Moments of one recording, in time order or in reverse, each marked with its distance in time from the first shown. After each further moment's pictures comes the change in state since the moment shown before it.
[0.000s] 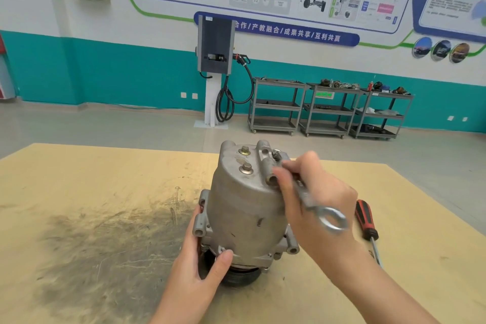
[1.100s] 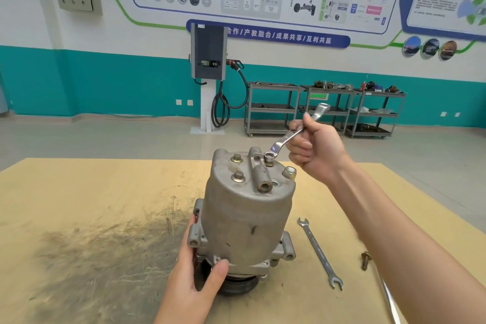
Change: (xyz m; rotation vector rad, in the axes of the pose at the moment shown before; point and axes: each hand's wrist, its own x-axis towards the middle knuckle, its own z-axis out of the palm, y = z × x) left_hand 0.005 -0.005 0.000 -0.001 0.004 0.008; right_hand 0.071 0.087 0.027 1.387 -0.342 1.289
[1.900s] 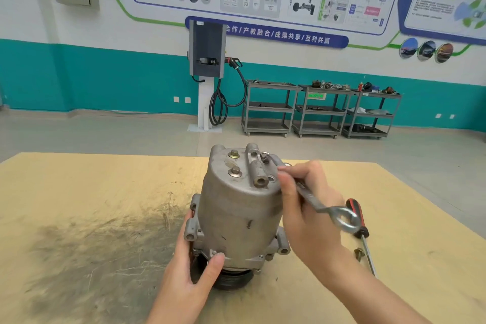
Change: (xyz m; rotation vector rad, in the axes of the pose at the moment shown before) left_hand -0.002 0.004 0.002 -0.045 -0.006 0.009; right_hand -0.084 0.080 0.017 -1.031 0.285 -1.237
